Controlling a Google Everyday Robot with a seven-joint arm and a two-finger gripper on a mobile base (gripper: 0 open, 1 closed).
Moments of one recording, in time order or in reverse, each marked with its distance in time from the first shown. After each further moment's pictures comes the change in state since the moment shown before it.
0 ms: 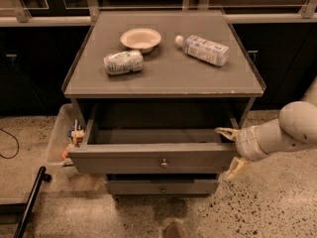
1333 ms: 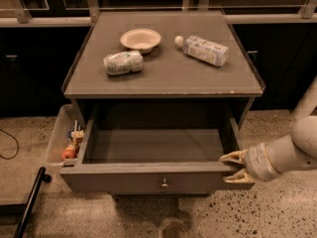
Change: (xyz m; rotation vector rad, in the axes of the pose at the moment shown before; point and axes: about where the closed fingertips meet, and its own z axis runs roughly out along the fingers) arm -0.003 0.060 -0.017 -0.074 -0.014 0.031
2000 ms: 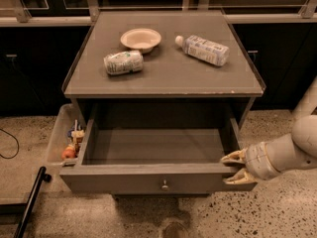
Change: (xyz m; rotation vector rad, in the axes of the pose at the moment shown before) arm 0.000 0.001 0.000 0.000 0.000 0.000
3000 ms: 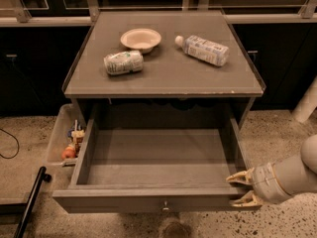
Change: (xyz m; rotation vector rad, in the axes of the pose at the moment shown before) arm -0.003 0.059 -0.008 -0.050 0.034 -0.032
